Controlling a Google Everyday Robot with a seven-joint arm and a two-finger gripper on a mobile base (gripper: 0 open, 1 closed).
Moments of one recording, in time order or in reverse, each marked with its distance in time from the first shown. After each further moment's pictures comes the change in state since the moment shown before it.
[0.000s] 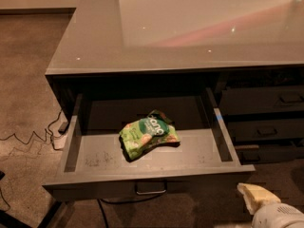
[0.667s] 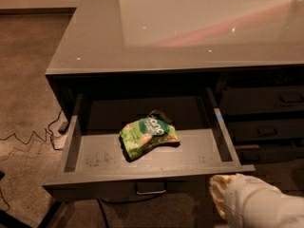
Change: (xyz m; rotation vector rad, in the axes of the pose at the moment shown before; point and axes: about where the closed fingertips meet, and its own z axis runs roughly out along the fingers) arm -0.046 -0.031 0.029 0.011 -0.123 -0.051
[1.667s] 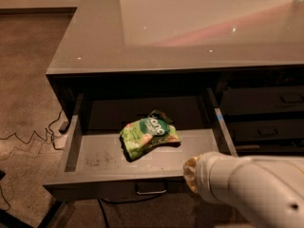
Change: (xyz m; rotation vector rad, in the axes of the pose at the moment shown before) arm -0.045 -0.019 0.068 -0.097 -0.135 -0.027
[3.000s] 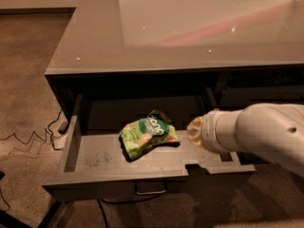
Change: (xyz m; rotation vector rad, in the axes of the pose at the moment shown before) arm 0.029 -0.096 0.028 0.044 -0.051 0.039
